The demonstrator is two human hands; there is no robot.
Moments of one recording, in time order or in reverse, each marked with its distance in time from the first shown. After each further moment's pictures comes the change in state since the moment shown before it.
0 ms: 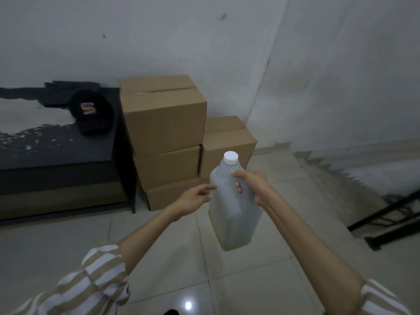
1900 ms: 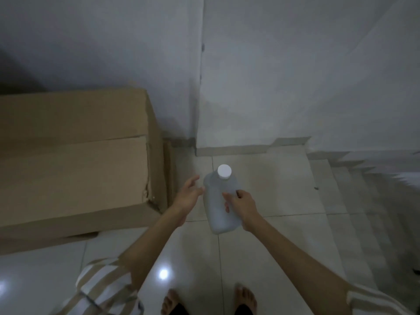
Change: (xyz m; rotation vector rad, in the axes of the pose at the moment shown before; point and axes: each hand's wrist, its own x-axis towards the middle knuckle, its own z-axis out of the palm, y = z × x) left_hand 0.848 0.025 0.257 -0.498 0.302 -0.463; right_hand 0.855 0.107 -0.301 -0.318 -0.125 0.161
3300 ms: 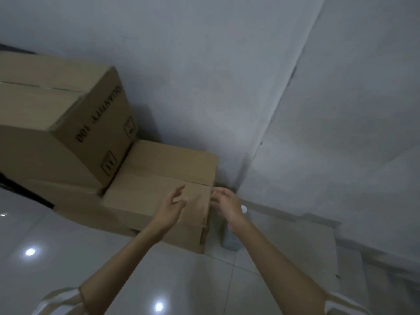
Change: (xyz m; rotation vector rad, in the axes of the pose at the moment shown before) left_hand -0.225 0.111 -0.142 -0.044 0.469 0.246; right_hand -0.173 -0.219 0.057 0.085 -0.366 -0.216
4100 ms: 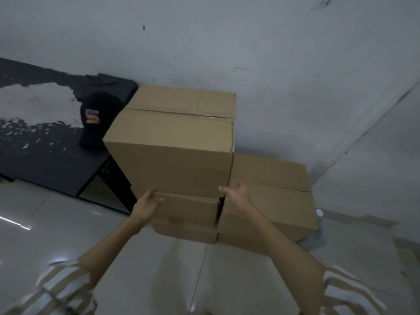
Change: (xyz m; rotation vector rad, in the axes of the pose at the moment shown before) left_hand 0.046 -0.139 -0.465 0.192 0.082 -0.142; right_hand -0.074 -0.048 0.384 -0.183 0.076 -0.058
